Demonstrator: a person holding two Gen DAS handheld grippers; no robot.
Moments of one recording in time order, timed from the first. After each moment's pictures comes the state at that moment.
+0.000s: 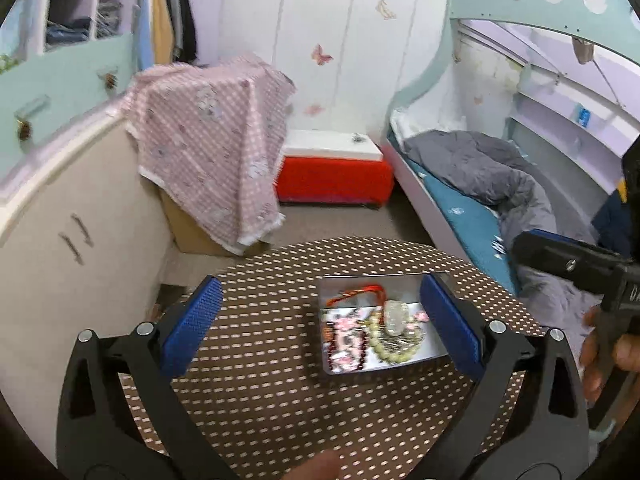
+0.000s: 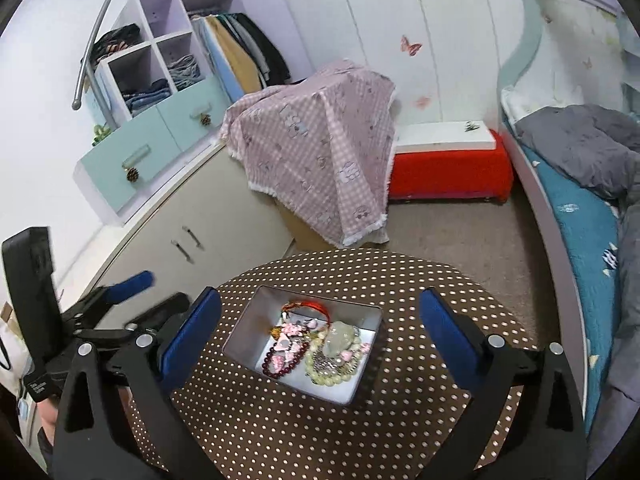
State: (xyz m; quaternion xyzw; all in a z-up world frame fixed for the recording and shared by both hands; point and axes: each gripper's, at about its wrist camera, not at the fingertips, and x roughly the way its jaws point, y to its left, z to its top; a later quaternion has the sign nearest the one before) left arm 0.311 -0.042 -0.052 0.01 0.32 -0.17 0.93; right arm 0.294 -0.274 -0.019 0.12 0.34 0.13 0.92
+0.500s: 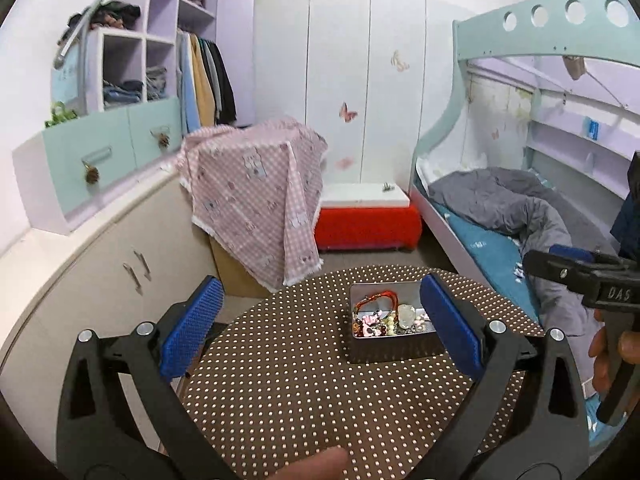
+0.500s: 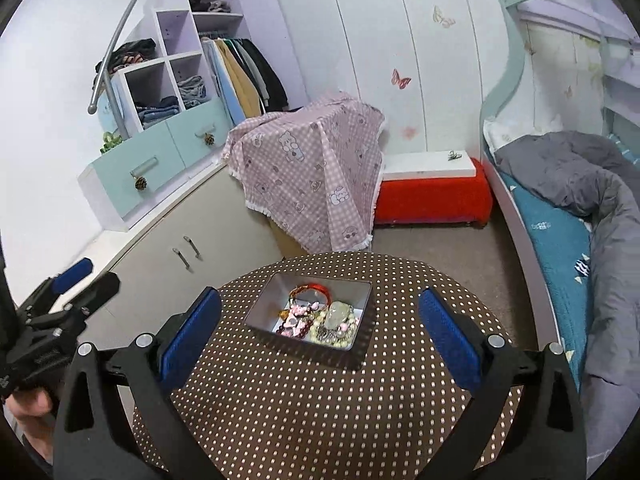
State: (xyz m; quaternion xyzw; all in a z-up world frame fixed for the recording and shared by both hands) left arm 0.202 -0.019 0.011 0.03 0.22 -0.11 0.97; right arm 0.208 -0.268 0.009 0.10 0.29 0.10 0.95
